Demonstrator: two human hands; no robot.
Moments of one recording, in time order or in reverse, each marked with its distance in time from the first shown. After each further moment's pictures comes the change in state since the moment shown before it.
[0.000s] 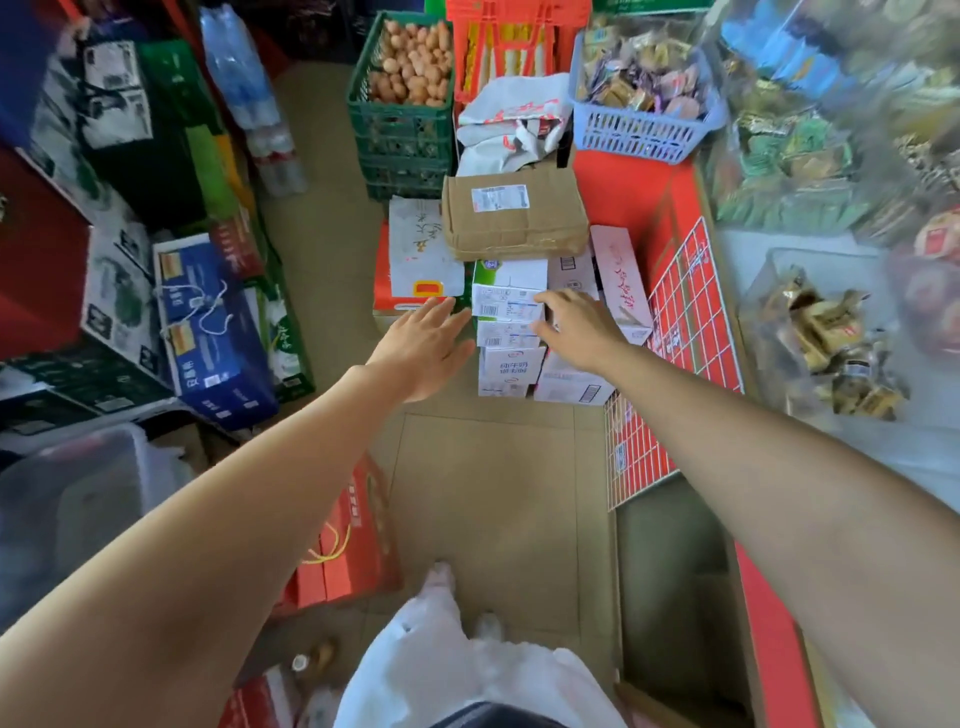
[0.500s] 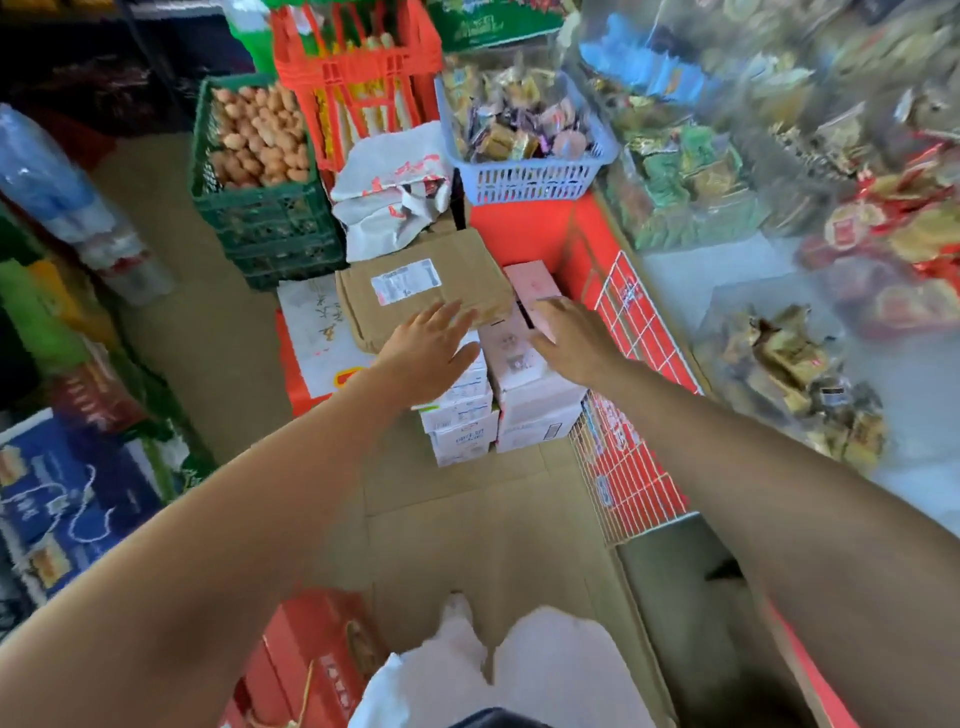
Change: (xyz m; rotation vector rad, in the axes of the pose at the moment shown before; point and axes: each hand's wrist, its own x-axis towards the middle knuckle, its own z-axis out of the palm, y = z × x) left_hand 0.247 -0.003 -0.055 0.116 -0.047 0.329; right_hand 0.135 0.090 -0.041 0.031 0.157 0.211
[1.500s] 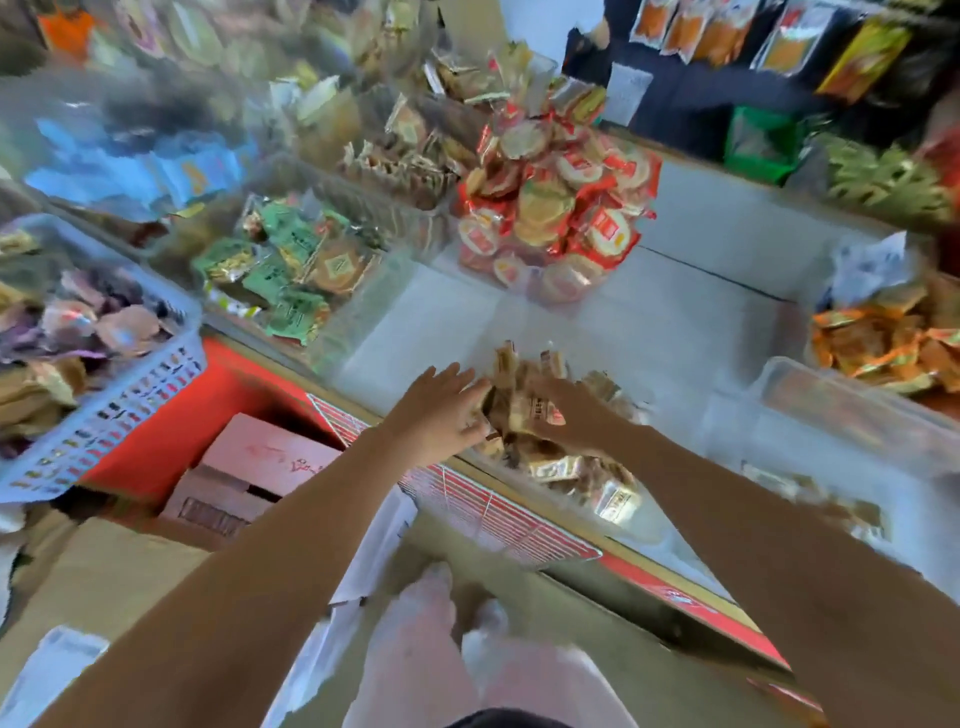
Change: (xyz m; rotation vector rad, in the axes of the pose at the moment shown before) left_hand 0.331 0.286 0.016 0.224 -0.261 0.983; right_hand -0.095 0.318 -0.044 0.282 -0.049 0.870
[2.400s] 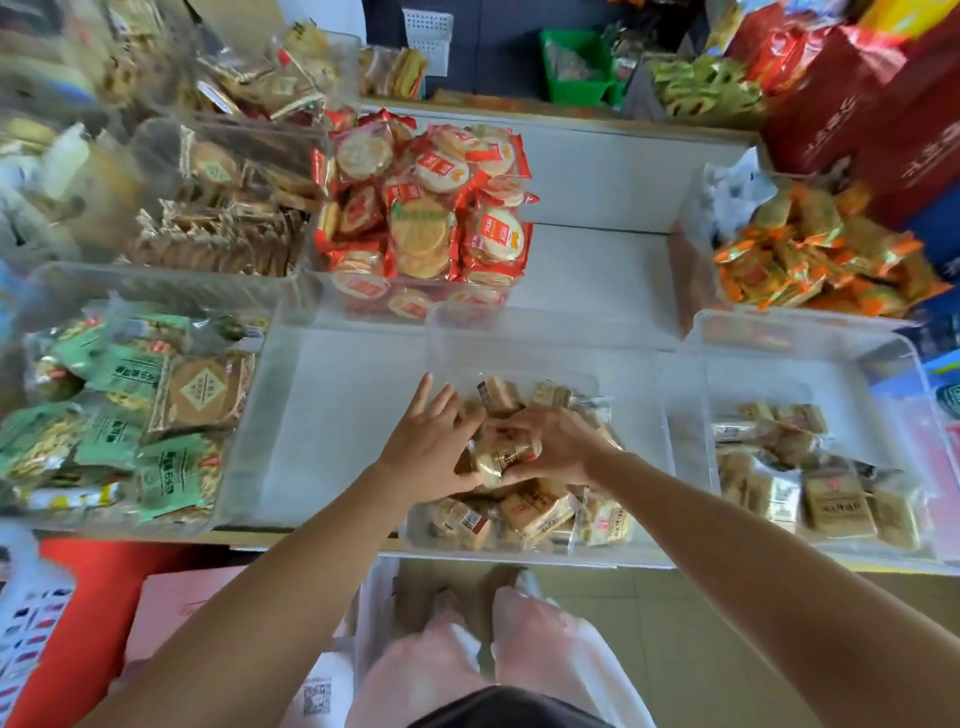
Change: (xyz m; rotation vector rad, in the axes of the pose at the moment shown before) left_hand 0.117 -0.024 0.004 0.345 -0.024 0.462; right_hand 0.007 -0.002 -0.014 0.194 0.141 0.215
